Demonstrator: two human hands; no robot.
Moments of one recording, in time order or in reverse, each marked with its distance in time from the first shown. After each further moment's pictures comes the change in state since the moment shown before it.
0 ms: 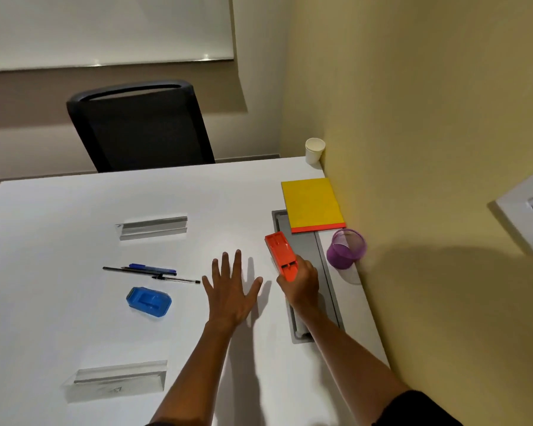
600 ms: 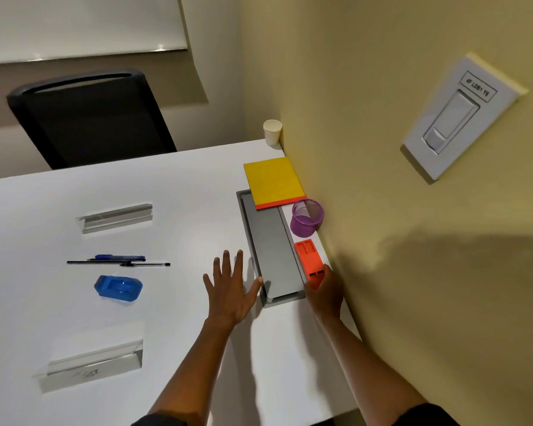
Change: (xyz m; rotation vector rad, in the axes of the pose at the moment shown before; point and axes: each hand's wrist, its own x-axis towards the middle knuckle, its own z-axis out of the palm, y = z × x) left_hand -0.071 0.040 0.042 0.031 -0.083 0.170; right_hand -0.075 0.111 -0.093 -0.116 0.192 0.250
